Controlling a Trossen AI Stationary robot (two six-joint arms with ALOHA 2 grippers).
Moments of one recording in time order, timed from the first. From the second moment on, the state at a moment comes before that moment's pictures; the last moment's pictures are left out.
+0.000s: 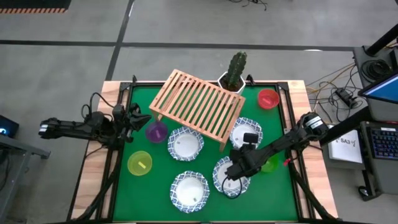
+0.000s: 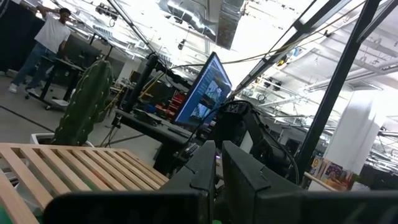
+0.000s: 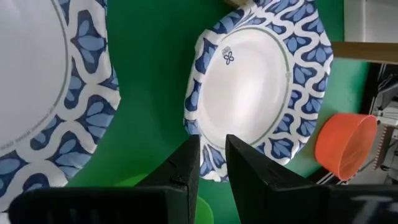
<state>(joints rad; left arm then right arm) -0.06 0.29 0.22 0.42 -0.22 -0.38 0.46 1.80 1.30 -1.35 0.39 0.65</state>
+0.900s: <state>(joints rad) -0.06 0.30 0.22 0.42 -0.22 -0.38 0.42 1.31 0.84 -0.63 0.49 0.59</state>
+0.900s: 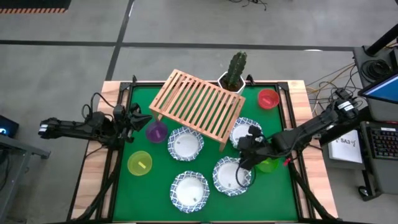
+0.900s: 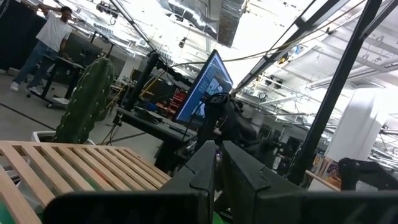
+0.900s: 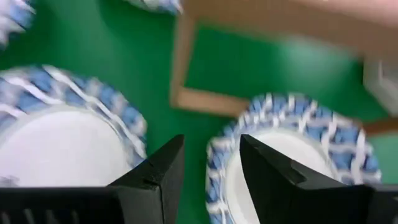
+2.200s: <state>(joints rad) -0.06 0.30 0.22 0.42 -0.23 -0.38 0.42 1.35 0.81 -0.73 0.39 0.63</state>
